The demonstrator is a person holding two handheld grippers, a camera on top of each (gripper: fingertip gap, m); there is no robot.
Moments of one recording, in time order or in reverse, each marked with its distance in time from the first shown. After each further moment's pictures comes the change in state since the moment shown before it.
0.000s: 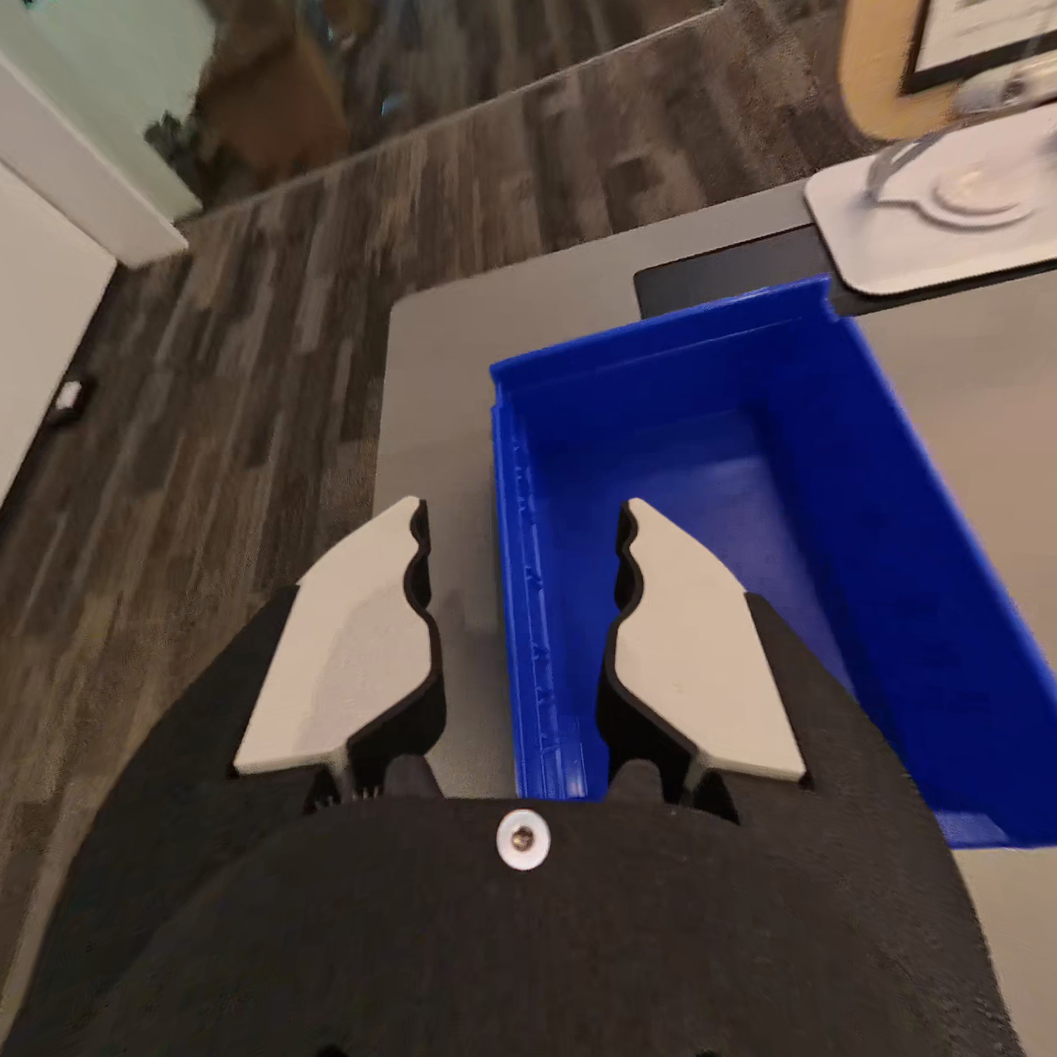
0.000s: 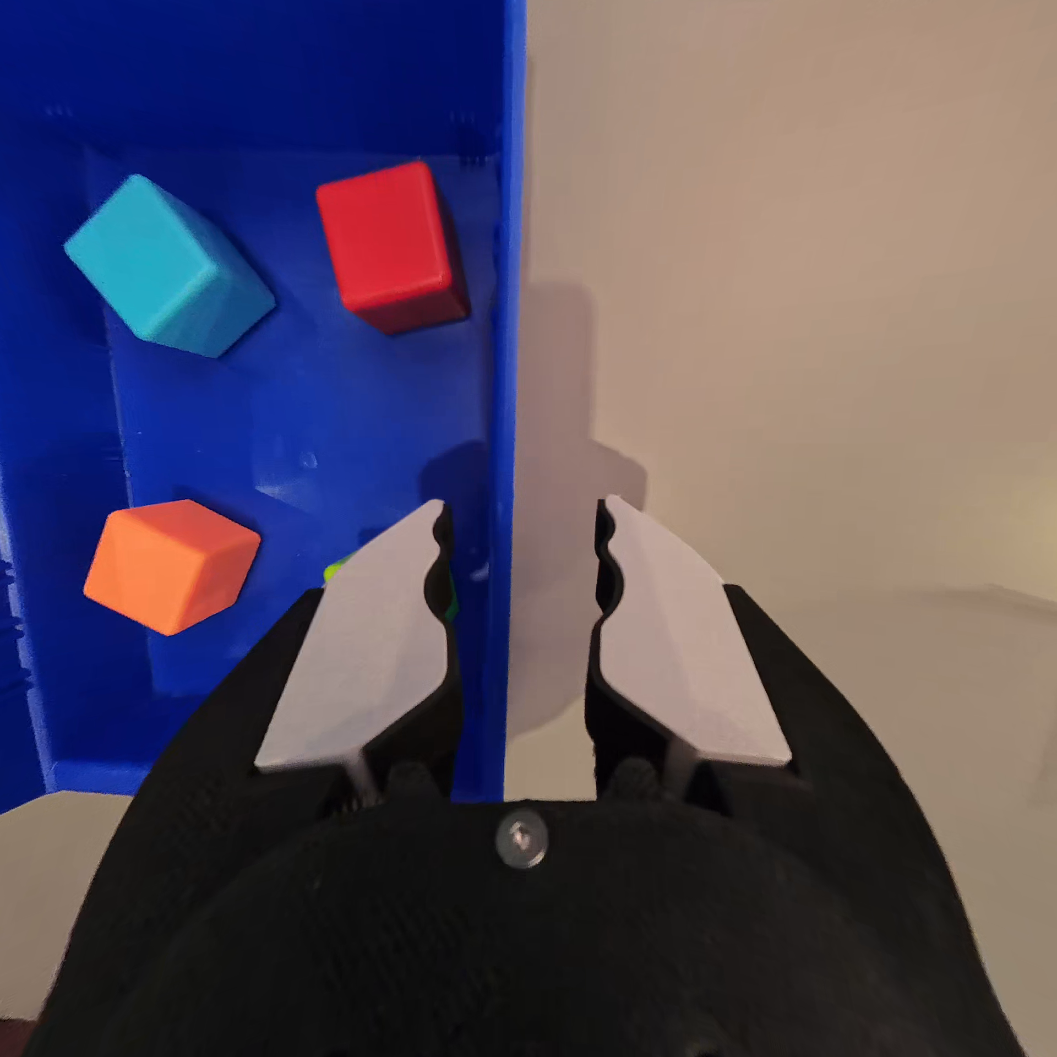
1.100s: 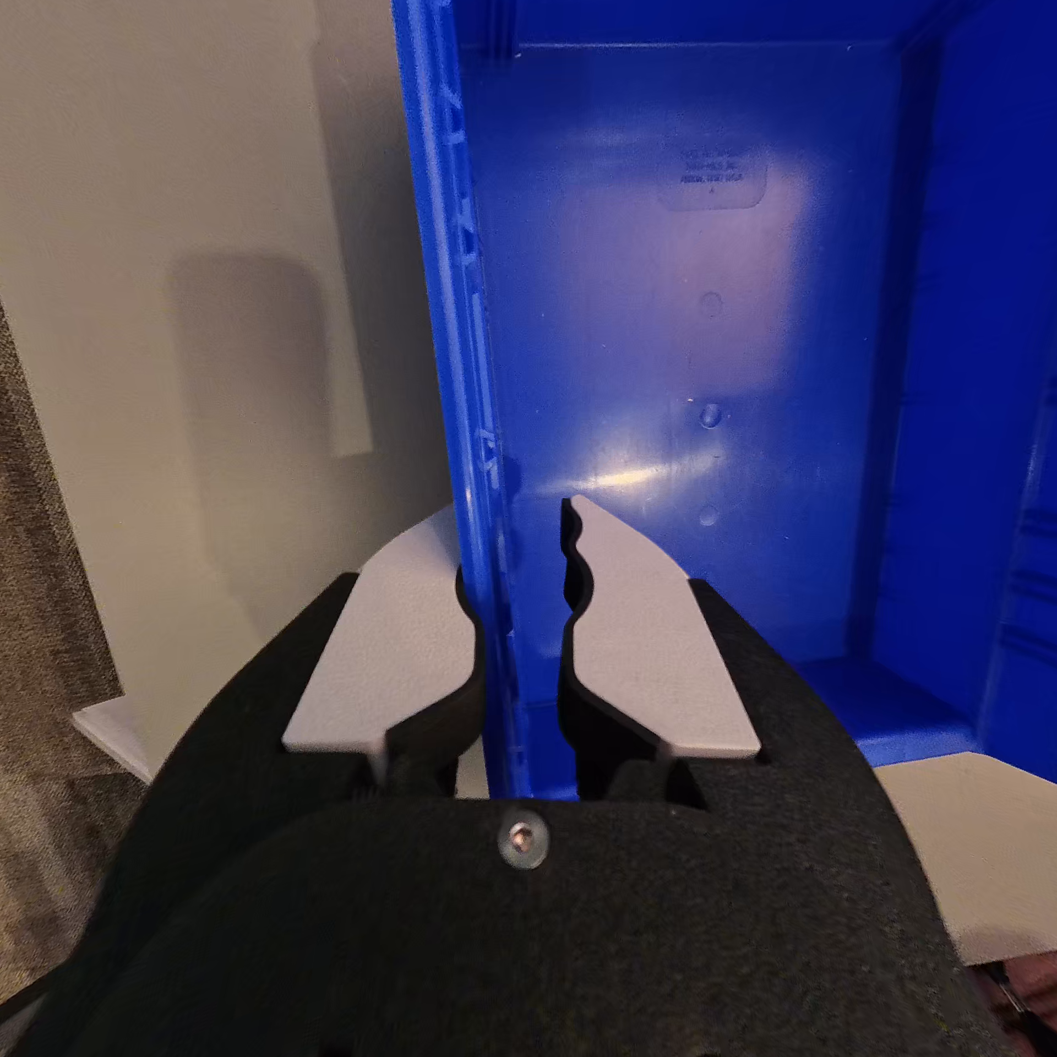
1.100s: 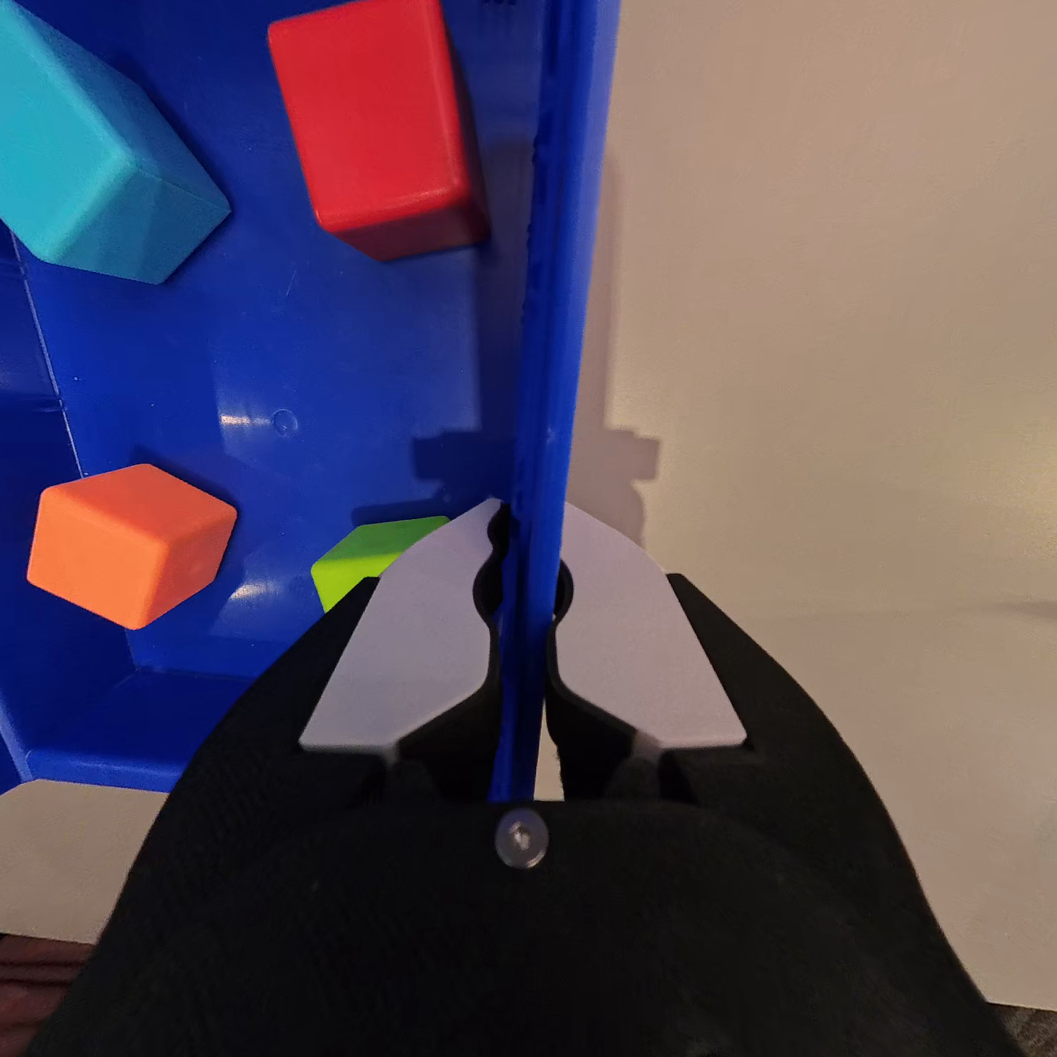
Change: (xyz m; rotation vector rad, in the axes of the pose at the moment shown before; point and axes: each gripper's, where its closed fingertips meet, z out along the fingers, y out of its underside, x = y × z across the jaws) left arm 0.023 0.130 0.078 -0.631 0.293 -0.242; right arm -0.010 0.021 0.028 -0.179 -0.015 -0.032
